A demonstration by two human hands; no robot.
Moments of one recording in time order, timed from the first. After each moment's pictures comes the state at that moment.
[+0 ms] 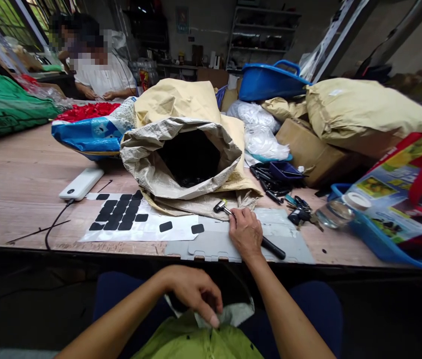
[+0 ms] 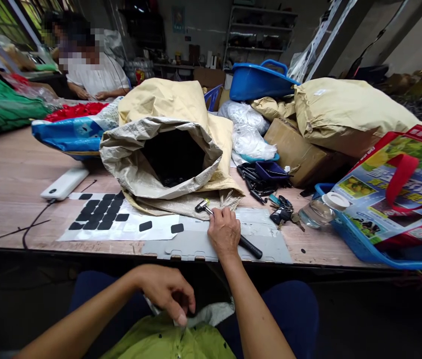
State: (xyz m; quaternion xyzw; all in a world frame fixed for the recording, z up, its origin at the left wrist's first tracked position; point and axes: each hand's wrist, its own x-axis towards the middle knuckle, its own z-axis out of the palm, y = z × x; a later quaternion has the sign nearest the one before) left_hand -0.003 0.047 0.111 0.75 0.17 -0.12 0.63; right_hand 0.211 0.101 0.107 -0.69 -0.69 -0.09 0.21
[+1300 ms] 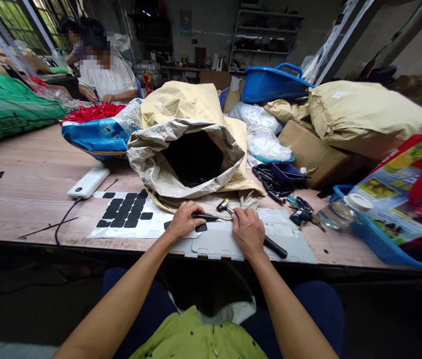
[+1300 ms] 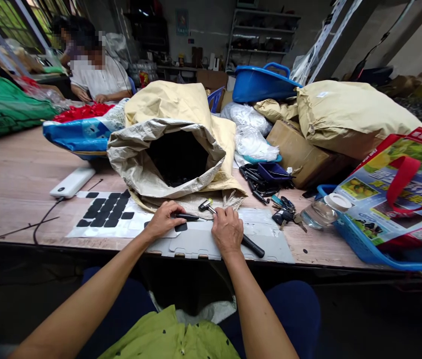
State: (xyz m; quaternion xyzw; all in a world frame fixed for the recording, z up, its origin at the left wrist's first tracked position) left_hand -0.027 0.142 0.110 0.76 0.49 0.33 0.27; right_hand 0.211 0.102 0.111 -0.70 -0.68 -0.07 0.21
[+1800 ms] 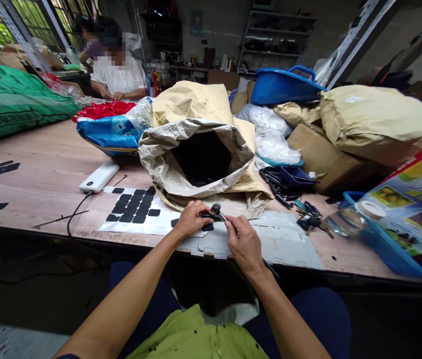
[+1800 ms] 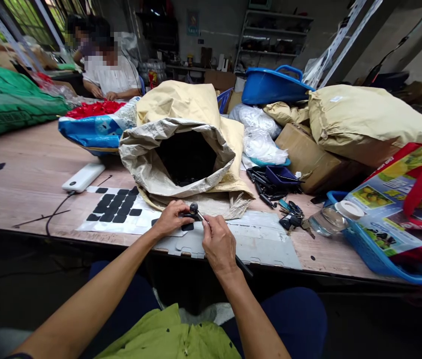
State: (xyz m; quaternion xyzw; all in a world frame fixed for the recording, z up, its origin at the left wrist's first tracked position) left_hand -0.026 0.145 0.105 0.76 0.51 0.31 0.27; right_hand 0.168 0.066 0.142 -0.61 -0.70 0.11 0.35
